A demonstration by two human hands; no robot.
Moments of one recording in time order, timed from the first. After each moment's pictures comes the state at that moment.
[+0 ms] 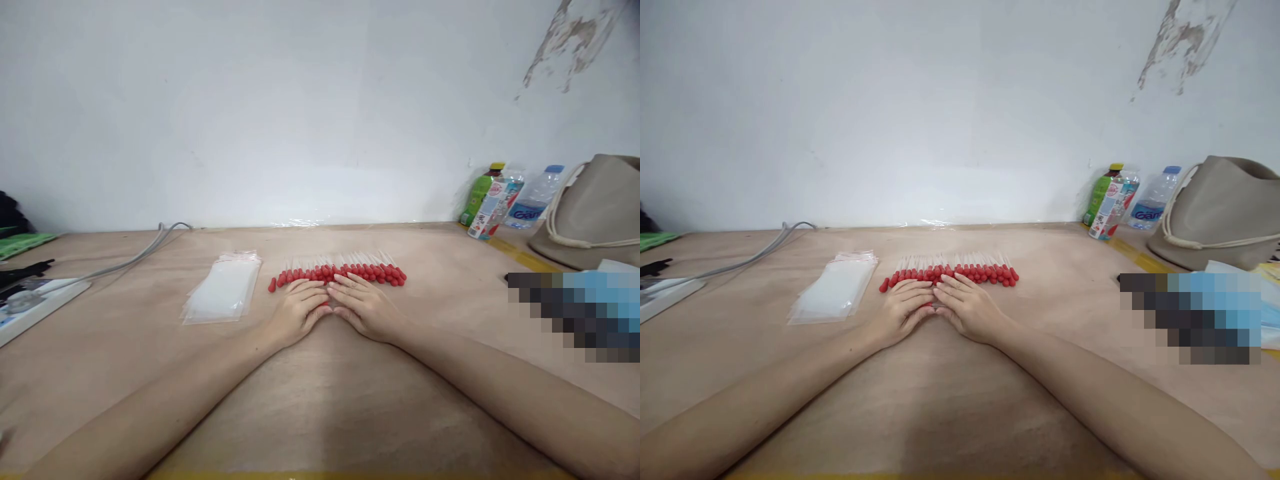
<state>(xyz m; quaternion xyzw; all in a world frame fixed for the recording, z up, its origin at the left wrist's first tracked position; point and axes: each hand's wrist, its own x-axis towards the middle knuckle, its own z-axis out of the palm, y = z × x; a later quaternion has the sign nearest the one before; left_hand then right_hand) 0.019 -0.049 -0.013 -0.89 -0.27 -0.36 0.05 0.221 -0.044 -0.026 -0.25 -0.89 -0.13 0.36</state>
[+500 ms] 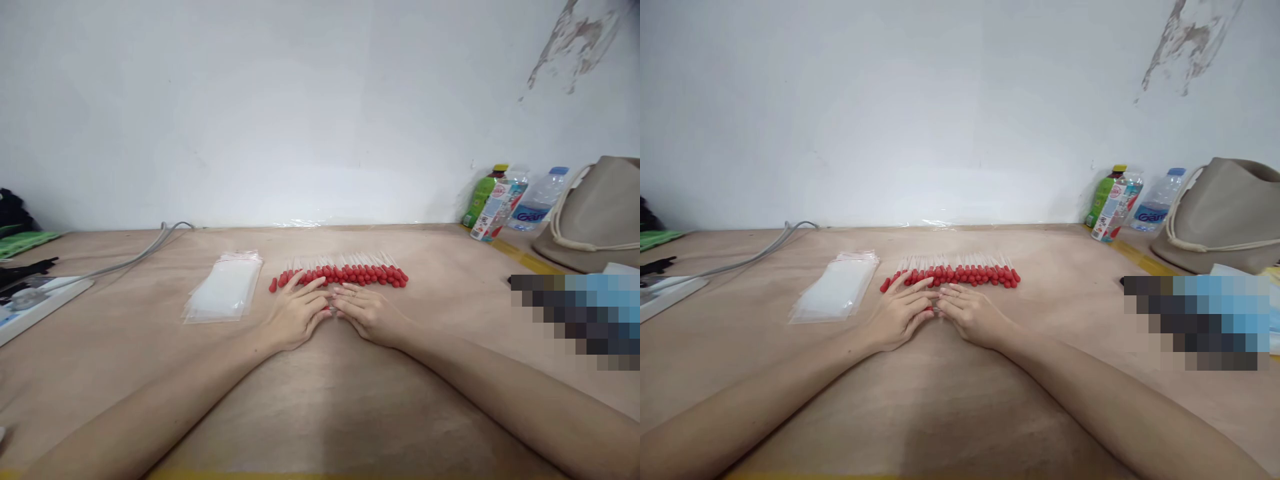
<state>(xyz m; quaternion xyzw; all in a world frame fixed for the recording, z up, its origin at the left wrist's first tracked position) 0.016 -0.060 0.001 -0.92 -0.30 -0.23 0.10 0.221 -0.049 -0.020 -0.20 -0.90 -0.15 0.35</state>
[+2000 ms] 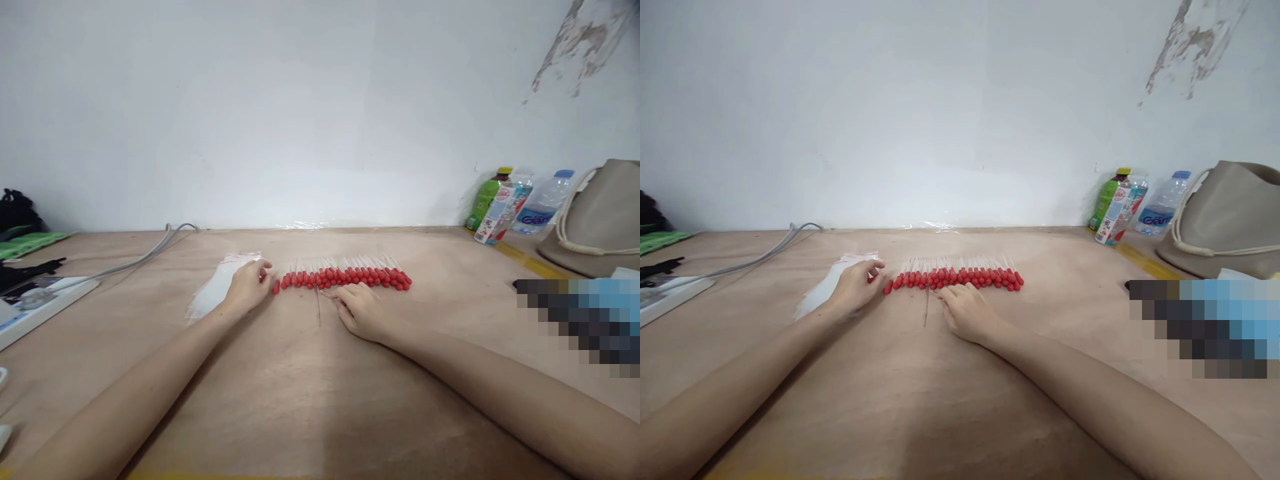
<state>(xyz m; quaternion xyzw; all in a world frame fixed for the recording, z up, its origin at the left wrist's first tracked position) -0.064 -0.004 0.009 -0.73 -0.63 -0.26 0.07 0.201 -0.044 -0.018 -0.34 -0.89 -0.03 0.31</state>
